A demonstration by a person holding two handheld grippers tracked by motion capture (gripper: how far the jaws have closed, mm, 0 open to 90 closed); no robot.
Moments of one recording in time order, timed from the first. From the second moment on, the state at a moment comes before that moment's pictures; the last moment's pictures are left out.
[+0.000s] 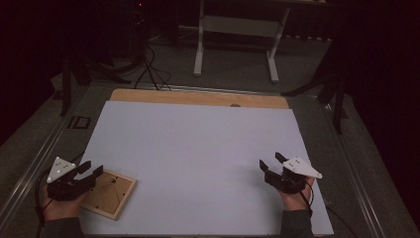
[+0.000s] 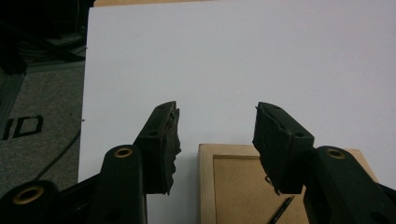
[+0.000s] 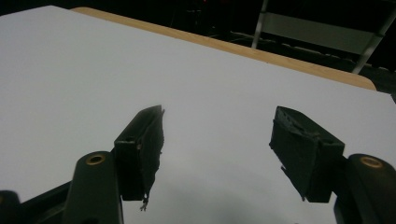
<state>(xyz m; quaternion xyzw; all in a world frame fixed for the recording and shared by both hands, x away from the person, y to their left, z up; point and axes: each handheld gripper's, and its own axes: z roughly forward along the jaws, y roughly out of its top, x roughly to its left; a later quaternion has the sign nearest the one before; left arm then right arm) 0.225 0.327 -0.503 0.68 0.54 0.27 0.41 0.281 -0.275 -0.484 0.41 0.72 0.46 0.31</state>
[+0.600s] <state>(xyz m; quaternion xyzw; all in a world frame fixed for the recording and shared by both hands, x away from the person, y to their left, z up) 0.227 0.325 -0.502 0.69 0.53 0.28 0.41 0.281 -0.277 -0.484 0.41 0.72 0.46 0.31</state>
